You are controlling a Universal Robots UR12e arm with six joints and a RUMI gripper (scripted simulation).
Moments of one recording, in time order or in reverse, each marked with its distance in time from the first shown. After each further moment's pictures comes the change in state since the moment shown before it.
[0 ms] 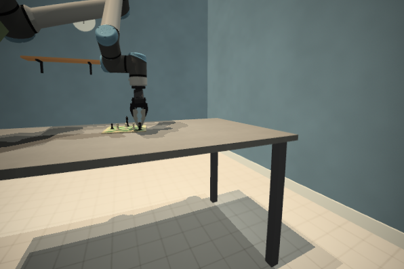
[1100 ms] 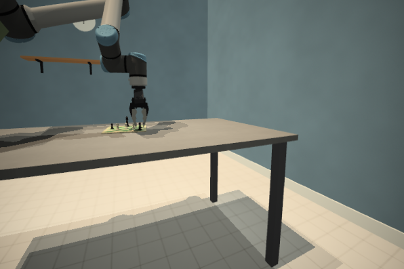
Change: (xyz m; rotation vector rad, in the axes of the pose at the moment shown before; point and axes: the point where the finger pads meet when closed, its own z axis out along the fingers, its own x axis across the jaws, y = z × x) arm 0.000 0.000 0.000 0.000 0.000 0.000
